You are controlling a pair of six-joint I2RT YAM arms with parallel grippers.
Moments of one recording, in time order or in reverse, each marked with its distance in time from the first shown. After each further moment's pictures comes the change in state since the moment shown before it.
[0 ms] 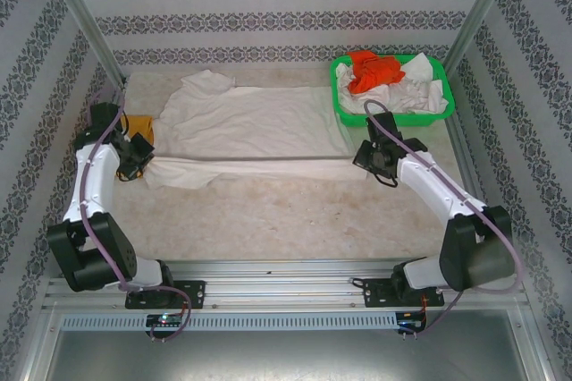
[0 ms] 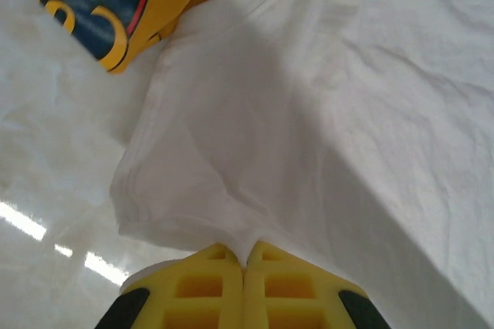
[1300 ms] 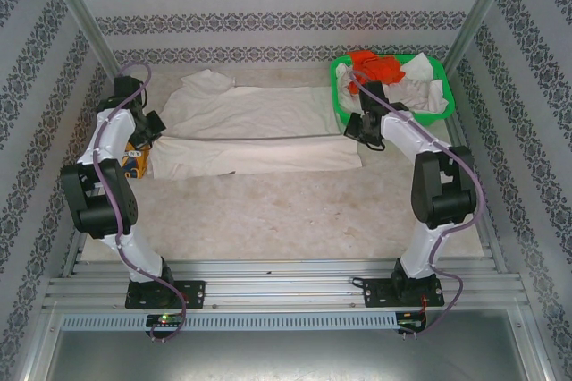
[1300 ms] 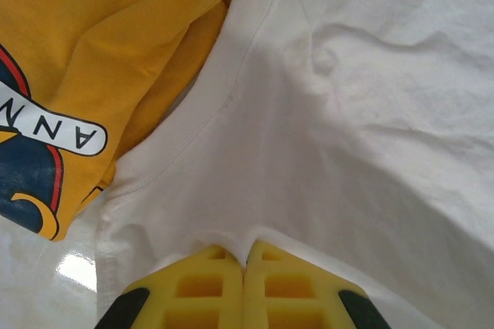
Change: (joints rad) left arm -0.088 0.356 0.273 0.068 -0.145 0.115; right arm -0.065 0.436 0.378 0.033 -0.098 -0.130
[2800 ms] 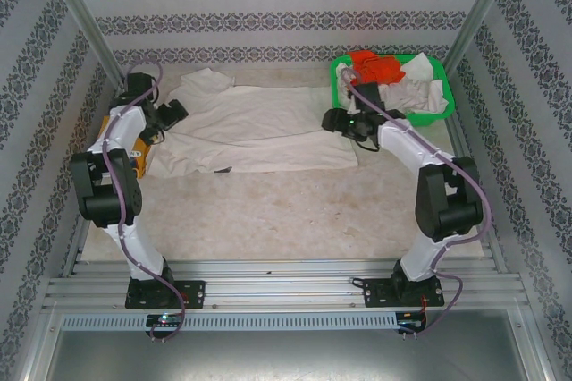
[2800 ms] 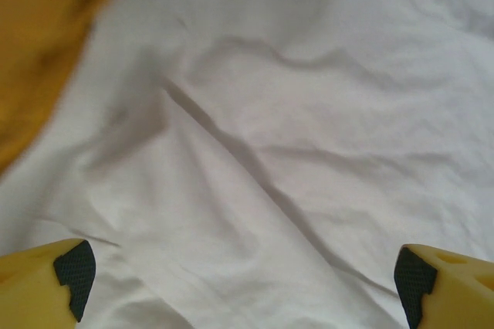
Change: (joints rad) left arm -0.069 0.086 -0.004 0.186 0.108 -0.107; right arm 0.109 -0.094 -0.096 0.224 -0.168 -0.051
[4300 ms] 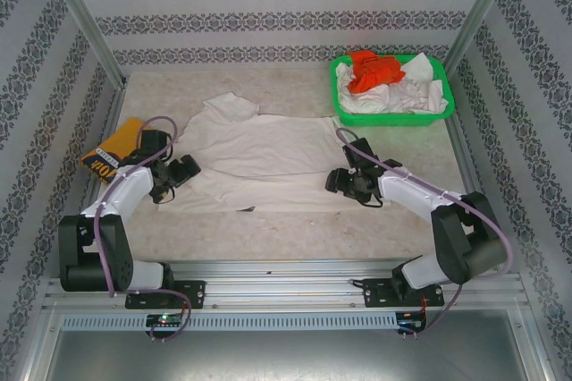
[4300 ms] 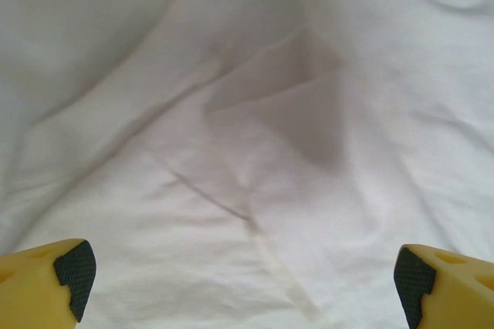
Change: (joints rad) left arm -0.116 -0.495 -0.631 0.052 -0.055 -0.058; right arm 0.119 -0.300 -0.489 -0.076 0.111 0.183
